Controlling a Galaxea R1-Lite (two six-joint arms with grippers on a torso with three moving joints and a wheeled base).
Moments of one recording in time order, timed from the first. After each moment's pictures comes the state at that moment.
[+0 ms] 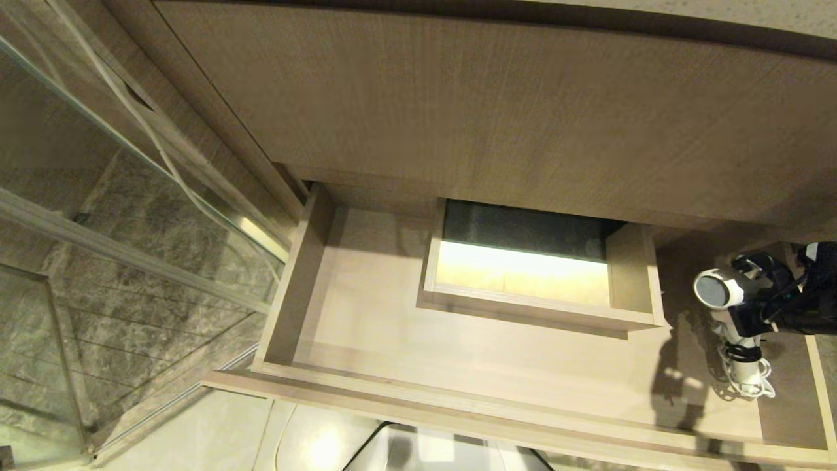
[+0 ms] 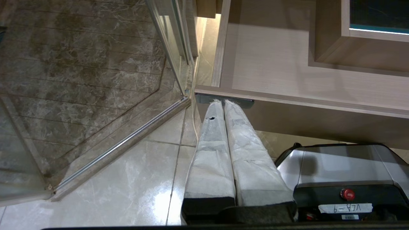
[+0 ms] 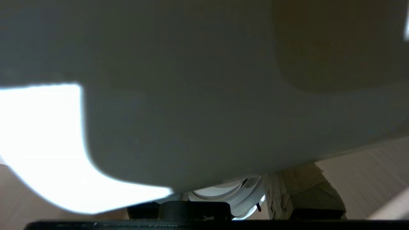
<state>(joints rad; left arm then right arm) 0.00 0.00 0.00 0.00 0.00 0.00 -0.52 2.19 -1.10 -0.35 0.32 -0.61</state>
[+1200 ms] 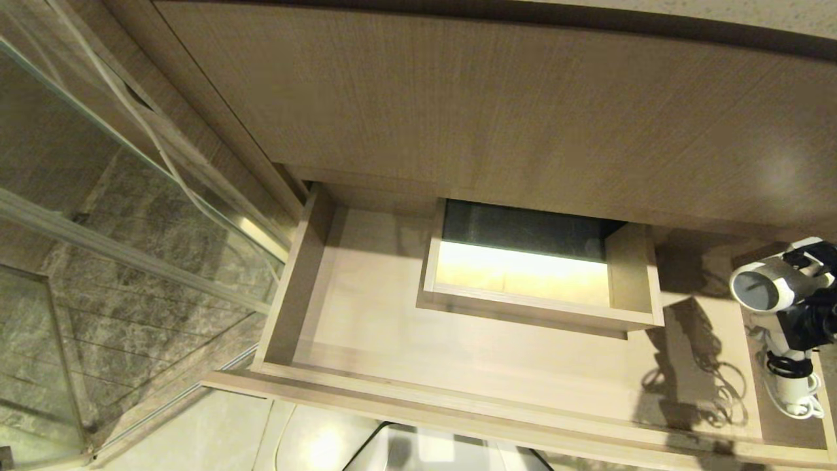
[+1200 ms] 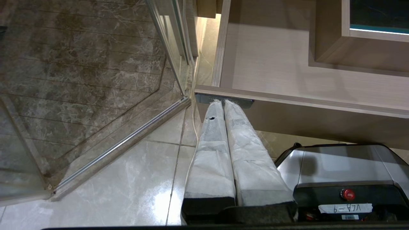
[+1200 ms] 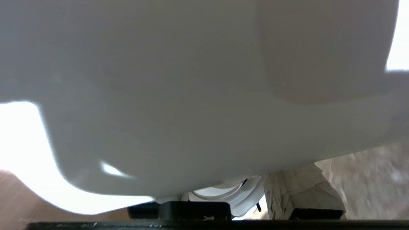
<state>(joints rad) 0.00 0.00 0.00 0.00 0.00 0.00 -0.52 1.73 -0.76 -0.28 0.32 -0.61</state>
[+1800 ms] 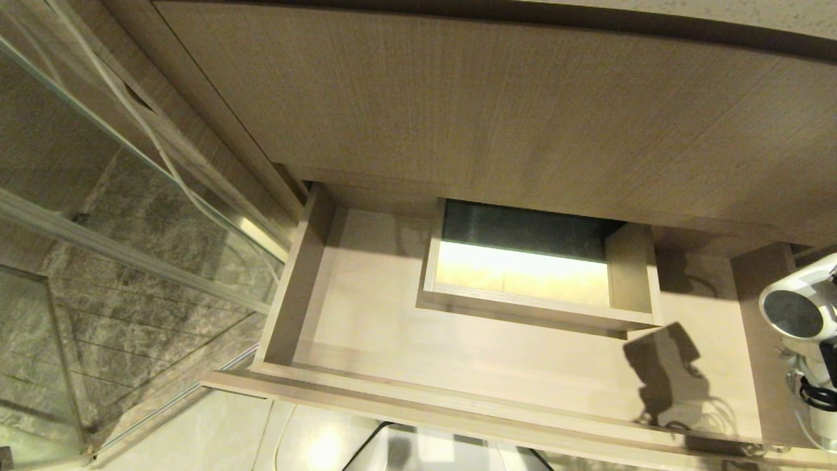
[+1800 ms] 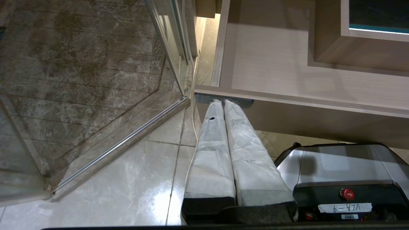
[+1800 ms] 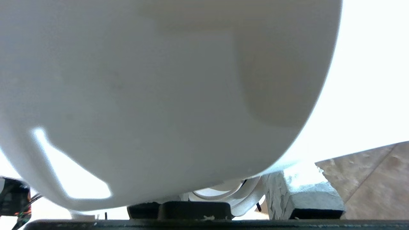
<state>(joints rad) 0.00 0.00 0.00 0.00 0.00 0.00 -0.52 1.35 -0.54 -0.21 0.32 -0.64</state>
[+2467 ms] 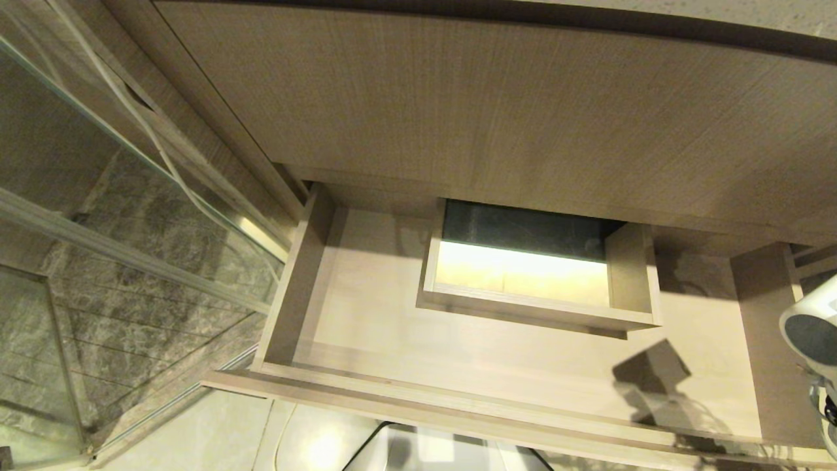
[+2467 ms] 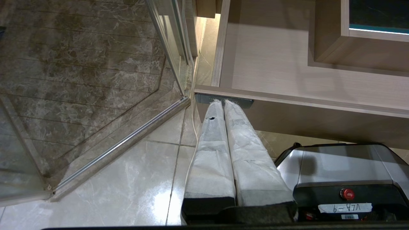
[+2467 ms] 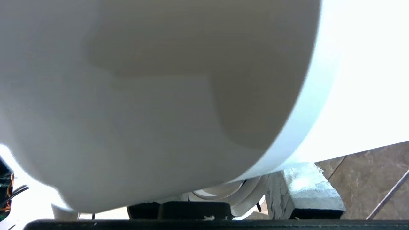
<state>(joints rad) 0.00 0.00 0.00 0.00 0.00 0.00 -0.52 1.13 -0.43 -0.18 0.32 -0.70</state>
